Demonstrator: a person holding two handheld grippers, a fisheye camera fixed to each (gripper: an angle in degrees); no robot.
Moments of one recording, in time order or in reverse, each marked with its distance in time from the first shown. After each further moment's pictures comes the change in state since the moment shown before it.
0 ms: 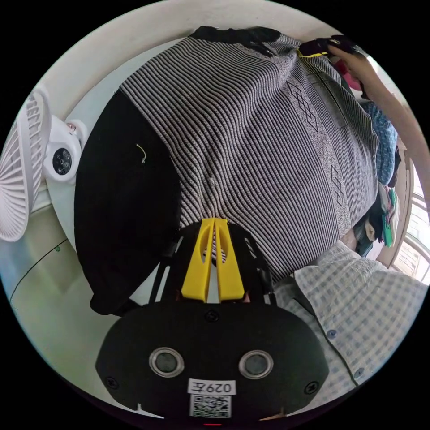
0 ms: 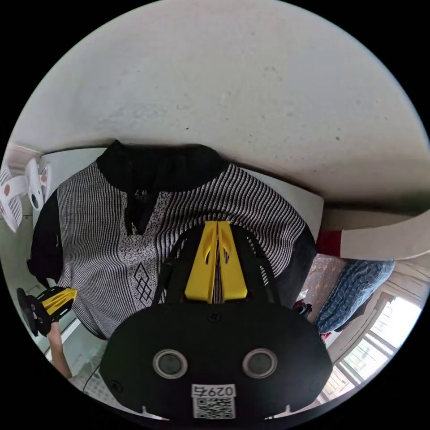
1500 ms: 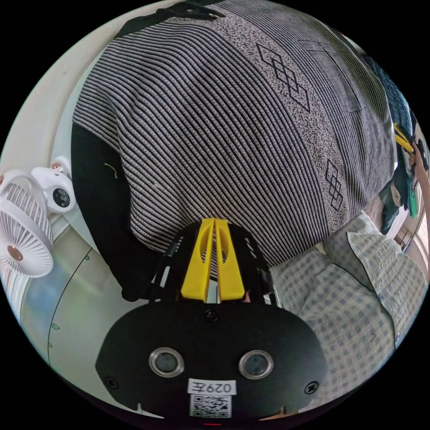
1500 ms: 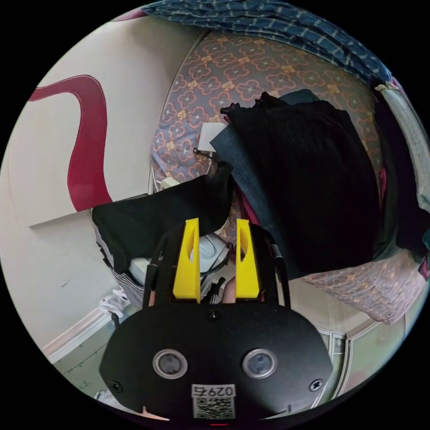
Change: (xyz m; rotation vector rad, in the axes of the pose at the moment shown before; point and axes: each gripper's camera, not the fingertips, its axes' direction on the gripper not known) left arm 0.216 -0.097 0.070 -0.268 -0.191 0.144; right arm 0.596 0.677 0.046 0.060 -0.750 1.218
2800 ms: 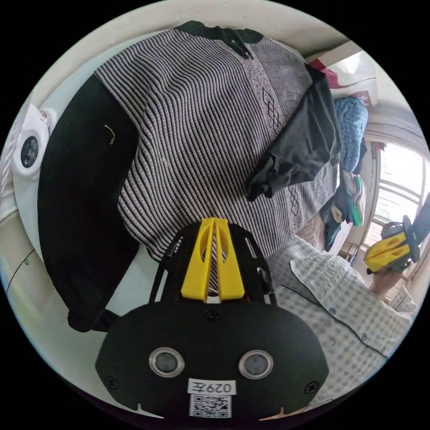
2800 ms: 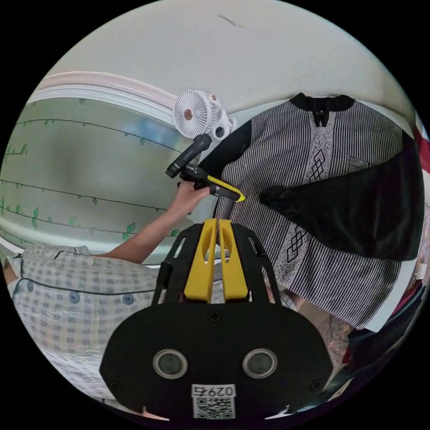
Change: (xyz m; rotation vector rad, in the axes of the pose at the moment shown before) left arm -0.207 0.182 -0.011 0.327 0.517 0.007; right arm -0.297 0.430 0.089 -0.462 -0.145 -1.210
